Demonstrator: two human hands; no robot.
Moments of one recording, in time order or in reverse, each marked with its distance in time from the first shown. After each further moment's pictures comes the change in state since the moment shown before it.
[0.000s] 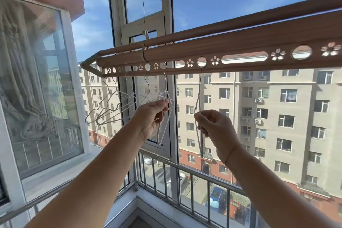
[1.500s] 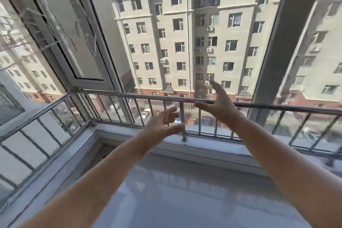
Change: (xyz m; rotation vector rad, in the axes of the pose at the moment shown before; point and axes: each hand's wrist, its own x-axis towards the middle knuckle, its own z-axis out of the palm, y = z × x) left_hand -0.228 -0.232 0.161 0.536 -0.667 -0.183; right_hand -0.193 0.090 -0.300 -0.635 0.005 0.196
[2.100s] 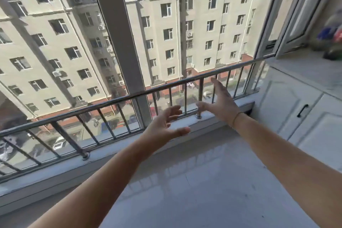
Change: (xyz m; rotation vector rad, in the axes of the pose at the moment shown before) left_hand 0.032 0.116 0.409 0.010 -0.570 0.235; right_hand -0.263 0.169 -0.357 -0.246 0.463 0.425
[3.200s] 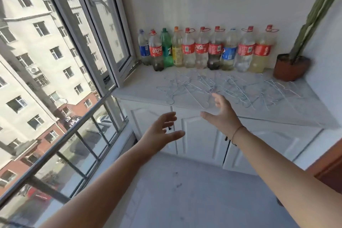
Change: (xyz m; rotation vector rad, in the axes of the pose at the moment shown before) left_hand 0.411 0.155 0.439 -0.012 -0.786 0.289; right_hand -0.007 0.314 -0.413 -0.081 0.855 0.574
